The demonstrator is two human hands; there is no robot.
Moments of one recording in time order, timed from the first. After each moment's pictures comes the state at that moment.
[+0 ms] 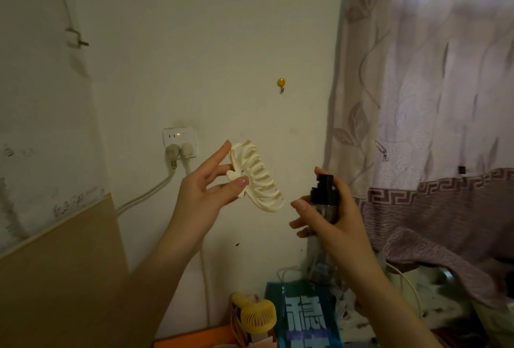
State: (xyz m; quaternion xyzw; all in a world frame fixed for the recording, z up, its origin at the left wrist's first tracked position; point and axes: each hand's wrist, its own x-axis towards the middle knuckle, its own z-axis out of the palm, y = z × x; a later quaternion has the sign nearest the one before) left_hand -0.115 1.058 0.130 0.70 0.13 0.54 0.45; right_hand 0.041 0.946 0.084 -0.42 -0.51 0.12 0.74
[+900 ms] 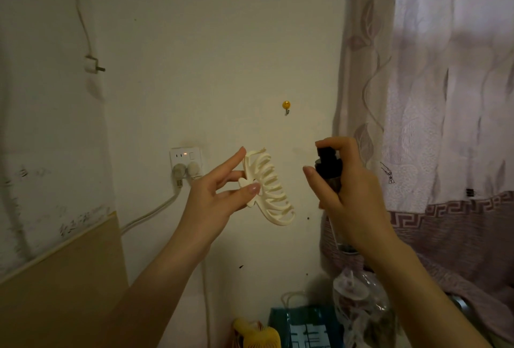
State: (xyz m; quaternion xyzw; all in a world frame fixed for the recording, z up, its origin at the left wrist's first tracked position) left_hand -0.113 1.057 0.157 0.72 0.11 0.54 0.42; right_hand 0.055 0.950 0.154 -0.48 -0.59 -0.24 0.60
